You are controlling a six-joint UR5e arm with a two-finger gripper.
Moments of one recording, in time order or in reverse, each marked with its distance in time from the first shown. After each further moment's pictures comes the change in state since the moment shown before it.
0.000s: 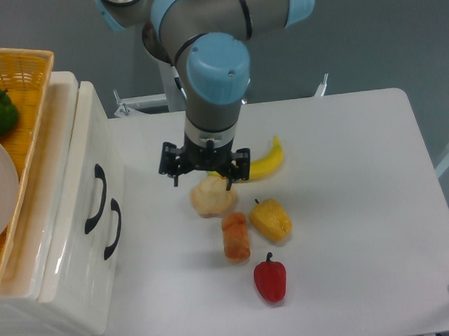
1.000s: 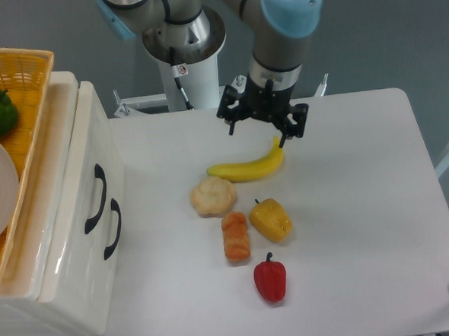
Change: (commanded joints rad) arm 0.173 0.117 -0.081 -0.051 0.089 0.358
